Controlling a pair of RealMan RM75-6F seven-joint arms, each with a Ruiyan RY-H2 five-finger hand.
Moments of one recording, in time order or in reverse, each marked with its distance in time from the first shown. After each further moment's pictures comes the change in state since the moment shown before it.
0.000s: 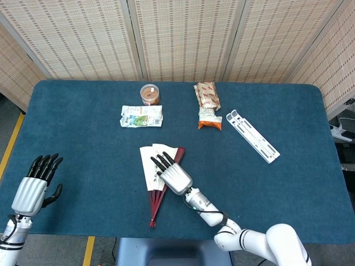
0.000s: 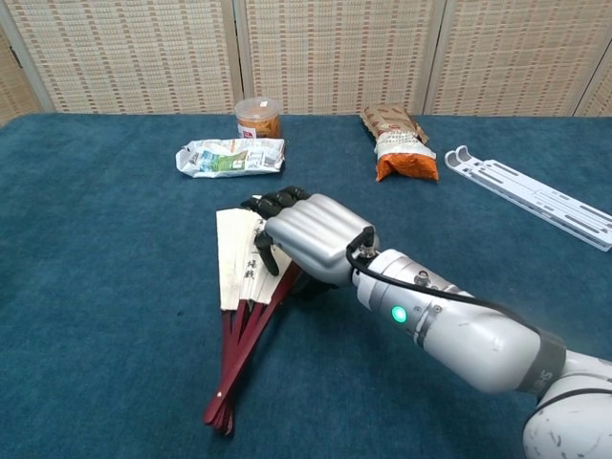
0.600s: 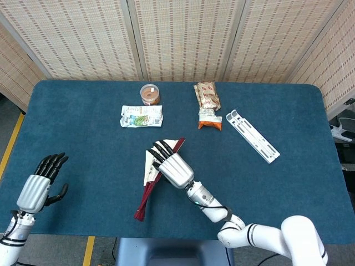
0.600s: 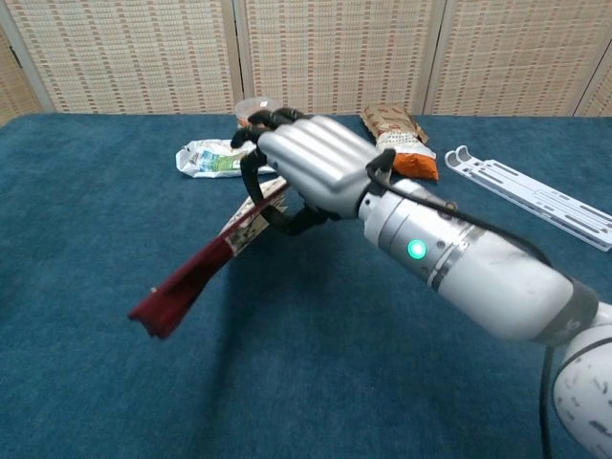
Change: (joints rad) left arm -0.041 -0.001 0.009 0.022 0.022 -0.047 -0.198; right arm 0.016 0.192 0.069 -0.330 0.006 0.087 -0.031
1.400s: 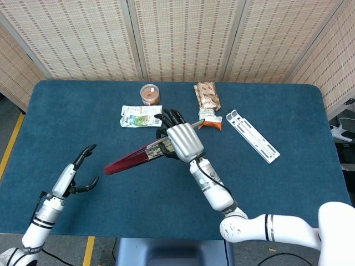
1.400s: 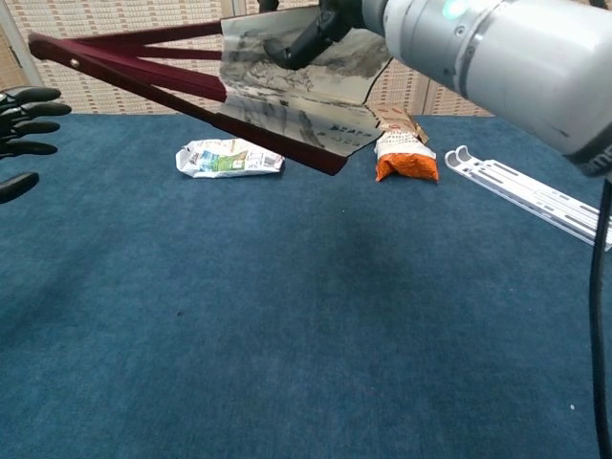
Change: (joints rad) left arm -0.152 -0.079 -0.042 -0.099 -0.053 -0.157 -0.576; right arm 0.088 0.266 0.282 -0.541 0.602 -0.062 -0.227
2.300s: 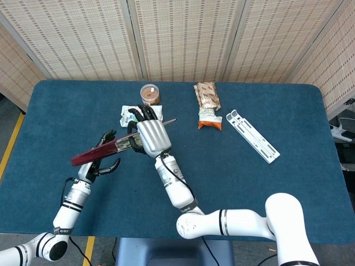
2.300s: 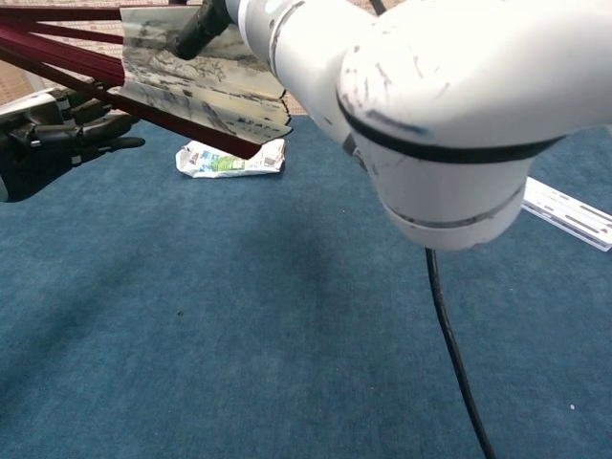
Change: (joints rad) left arm -0.111 -0.069 -0.169 -0.184 -0.257 -0.235 -0.088; right arm 0.299 -0.253 0.089 0.259 0.198 0.134 -0.033
